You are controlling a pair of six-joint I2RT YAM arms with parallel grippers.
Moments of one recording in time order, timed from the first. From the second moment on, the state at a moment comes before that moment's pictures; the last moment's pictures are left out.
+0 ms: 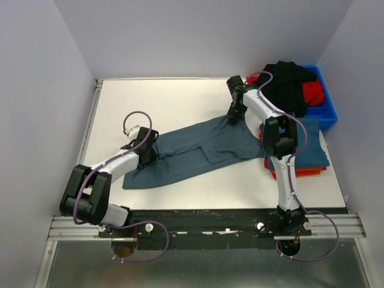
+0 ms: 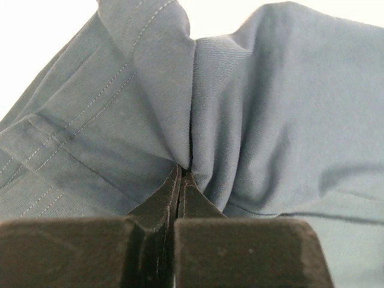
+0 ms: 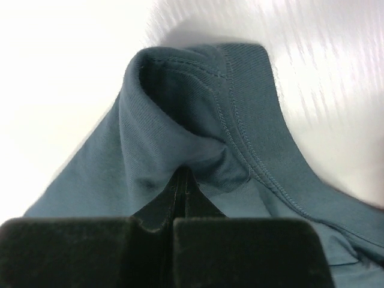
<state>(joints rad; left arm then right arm) -0.30 1.43 0.67 -0.27 -0.22 -0.84 0.32 2.38 2.05 -0.96 0.17 0.73</state>
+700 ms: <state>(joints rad) -1.02 1.32 0.49 -0.14 -0.16 -1.51 0.41 2.60 2.41 -0.85 -0.03 0.70</state>
